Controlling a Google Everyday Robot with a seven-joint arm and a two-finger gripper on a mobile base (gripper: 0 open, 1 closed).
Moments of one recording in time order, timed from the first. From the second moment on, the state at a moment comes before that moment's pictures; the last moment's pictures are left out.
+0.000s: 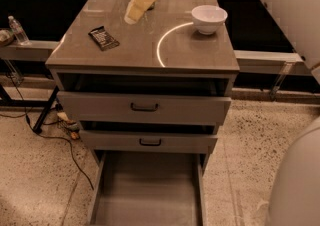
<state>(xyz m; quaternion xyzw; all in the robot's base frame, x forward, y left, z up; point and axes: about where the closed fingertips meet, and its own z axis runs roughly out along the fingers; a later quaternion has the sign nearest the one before) 0.701 0.048 1.026 -0.62 0.66 0.03 0.42</state>
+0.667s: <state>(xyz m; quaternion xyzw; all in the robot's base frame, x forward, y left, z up) 0.731 0.046 1.011 -0.61 0.66 0.04 0.44</state>
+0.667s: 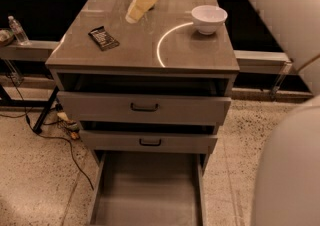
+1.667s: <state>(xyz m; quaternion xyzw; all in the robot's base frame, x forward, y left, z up) 0.931 0.029 0.940 -0.47 0.68 0.05 0.56</state>
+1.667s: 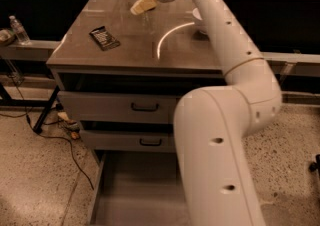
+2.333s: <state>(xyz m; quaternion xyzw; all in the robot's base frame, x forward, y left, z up) 0.984 0.072 0.948 -0.41 0.69 0.00 0.60</state>
